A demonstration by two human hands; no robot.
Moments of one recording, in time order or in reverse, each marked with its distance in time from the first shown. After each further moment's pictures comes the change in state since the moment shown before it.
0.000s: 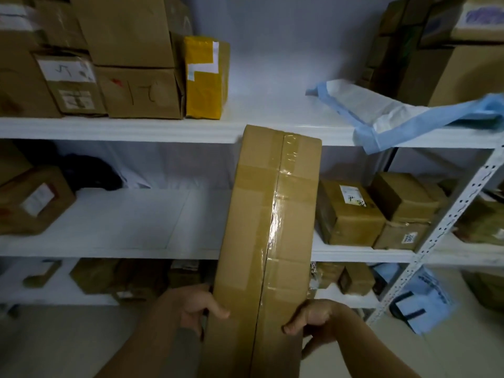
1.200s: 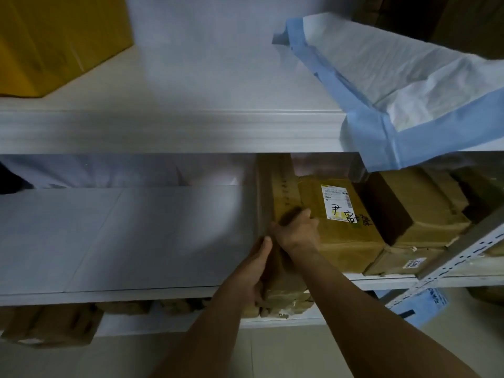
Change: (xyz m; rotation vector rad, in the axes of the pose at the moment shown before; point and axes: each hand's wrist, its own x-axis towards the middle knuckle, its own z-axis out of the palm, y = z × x) left_hand 0.285 0.229 0.059 -0.503 0.257 0.077; right_hand 0.082 -0.174 -0.238 -0.187 1.149 -0.235
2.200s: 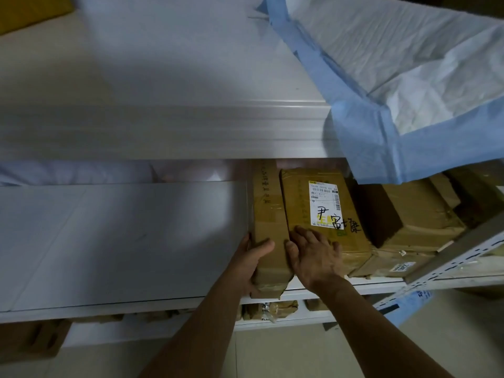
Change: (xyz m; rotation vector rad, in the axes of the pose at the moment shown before) left_hand 0.066 0.015 0.023 0.006 -0.003 0.172; right_hand 0.054 0.087 -0.018 -0.652 -0.095 -0.394
